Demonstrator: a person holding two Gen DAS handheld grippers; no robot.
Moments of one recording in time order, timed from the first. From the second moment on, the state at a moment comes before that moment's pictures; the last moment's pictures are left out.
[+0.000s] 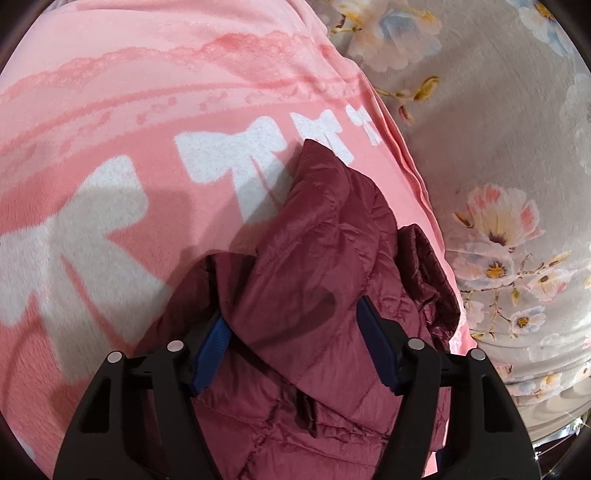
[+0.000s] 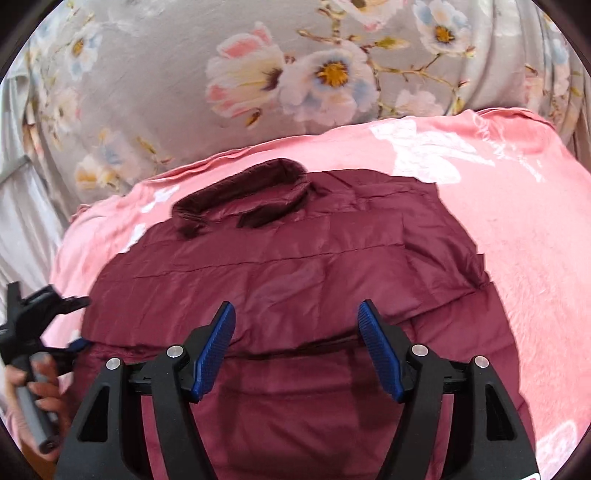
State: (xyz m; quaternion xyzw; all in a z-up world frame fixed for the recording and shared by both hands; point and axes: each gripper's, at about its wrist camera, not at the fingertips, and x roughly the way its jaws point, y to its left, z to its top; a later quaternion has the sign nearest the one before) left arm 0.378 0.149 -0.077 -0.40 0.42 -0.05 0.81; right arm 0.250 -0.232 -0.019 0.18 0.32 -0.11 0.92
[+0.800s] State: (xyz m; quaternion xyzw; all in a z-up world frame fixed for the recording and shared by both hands) left arm 0.377 0.144 -0.047 -0.29 0.38 -0.02 0.88; right arm 0.273 -0.253 -0.016 0.13 0.33 -0.11 0.93
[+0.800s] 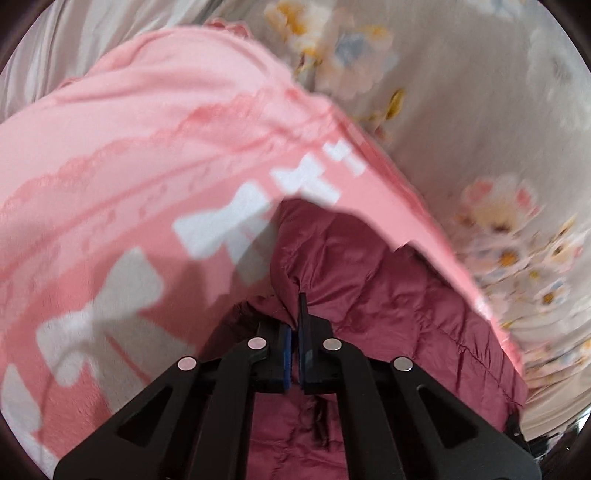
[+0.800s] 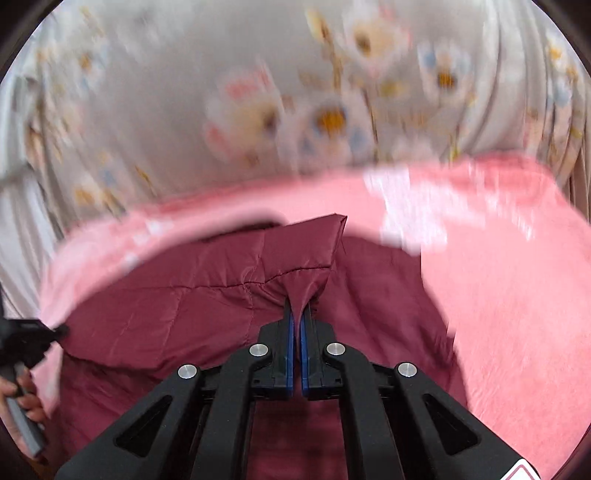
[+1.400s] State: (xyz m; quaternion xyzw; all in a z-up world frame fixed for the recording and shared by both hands) left arm 0.375 0.110 -0.080 -0.15 0.43 0.04 0.89; right arm 0.282 -0.257 -0.061 0.13 0.40 -0.11 0.90
